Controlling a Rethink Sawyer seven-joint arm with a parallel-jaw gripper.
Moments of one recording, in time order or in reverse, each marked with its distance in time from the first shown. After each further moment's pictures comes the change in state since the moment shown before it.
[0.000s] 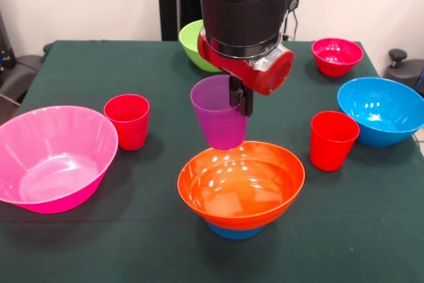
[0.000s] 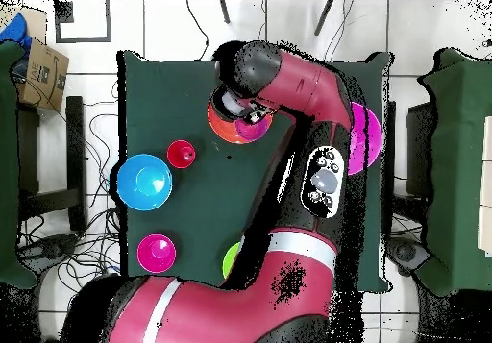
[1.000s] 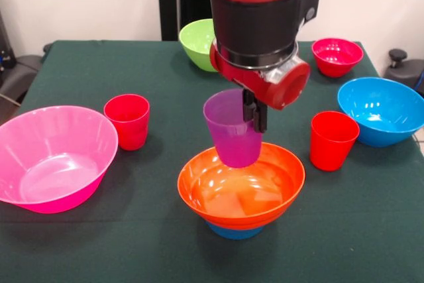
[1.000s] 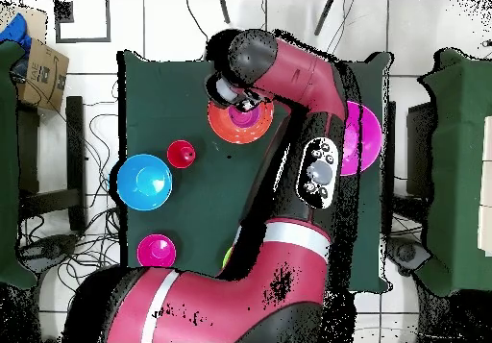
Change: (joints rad) arm 0.009 0.043 -0.004 -0.072 0.049 -0.018 0.085
